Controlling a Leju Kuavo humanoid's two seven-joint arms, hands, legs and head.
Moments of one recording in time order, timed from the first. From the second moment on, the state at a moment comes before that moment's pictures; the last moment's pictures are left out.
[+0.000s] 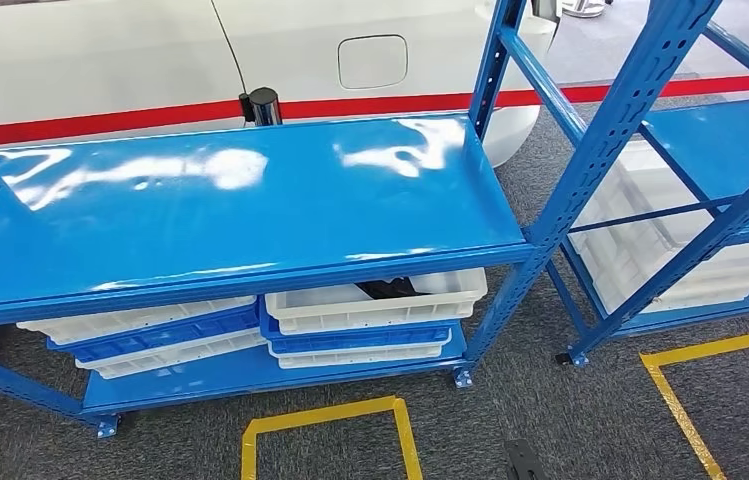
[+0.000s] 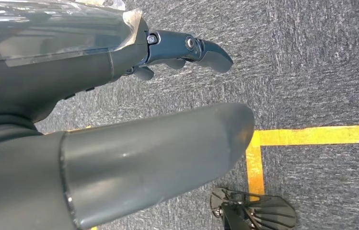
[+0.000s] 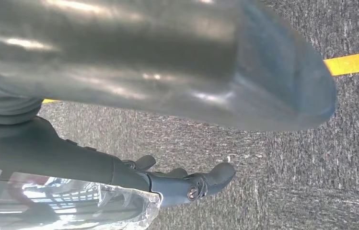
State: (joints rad) left arm -0.08 -0.14 1.00 -0.18 -1.13 0.03 -0.26; right arm -0.04 0.10 -0.53 -0.18 0.60 -0.04 0.07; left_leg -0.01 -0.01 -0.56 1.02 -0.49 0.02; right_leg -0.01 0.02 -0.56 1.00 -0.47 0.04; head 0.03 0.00
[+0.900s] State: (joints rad) left arm -0.08 -0.14 1.00 -0.18 -1.13 0.04 -0.25; right arm -0.05 0.10 -0.53 -0.18 0.61 -0.05 0.08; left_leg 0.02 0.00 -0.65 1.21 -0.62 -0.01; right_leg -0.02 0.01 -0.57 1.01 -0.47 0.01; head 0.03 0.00
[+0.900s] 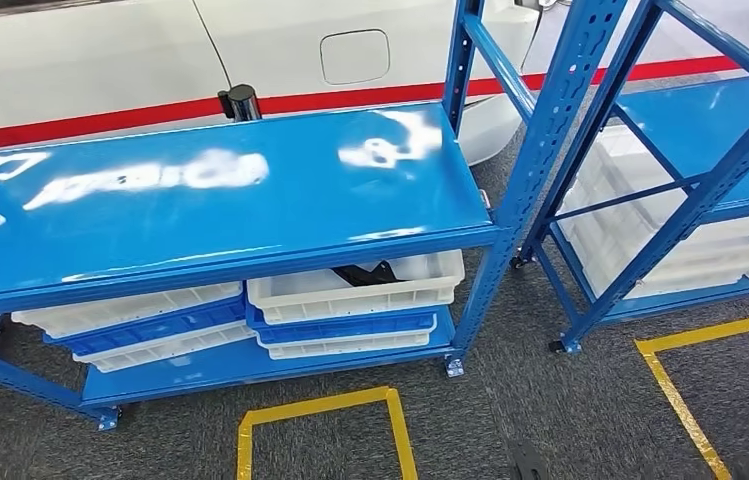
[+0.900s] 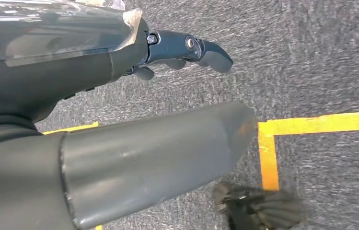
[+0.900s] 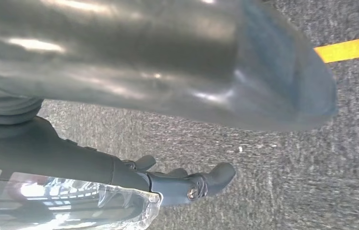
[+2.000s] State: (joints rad) left arm -0.08 -0.14 1.00 -0.18 -1.14 0.06 -0.25; right arm -0.04 0.10 -0.53 -0.18 0.63 -0.05 0.09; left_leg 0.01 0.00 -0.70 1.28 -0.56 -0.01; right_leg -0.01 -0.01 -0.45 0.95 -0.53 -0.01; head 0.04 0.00
